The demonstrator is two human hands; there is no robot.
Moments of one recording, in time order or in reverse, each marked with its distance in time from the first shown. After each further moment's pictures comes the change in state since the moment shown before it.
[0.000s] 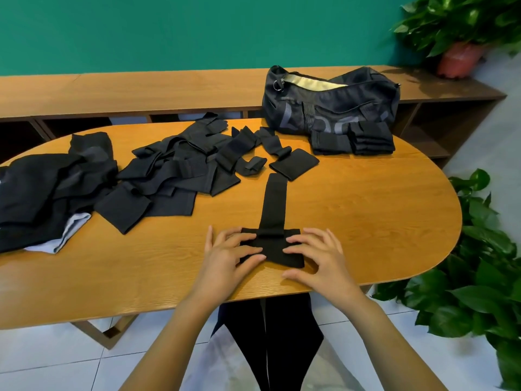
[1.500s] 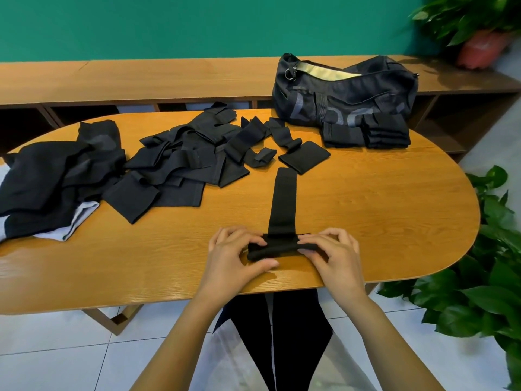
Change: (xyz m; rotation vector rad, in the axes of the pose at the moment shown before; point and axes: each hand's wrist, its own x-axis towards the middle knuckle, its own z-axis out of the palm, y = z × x) left_hand -0.011 0.008 -0.003 -0.214 0.089 -0.141; right_hand -0.002 -0.015 0.007 -0.039 0.182 0.176
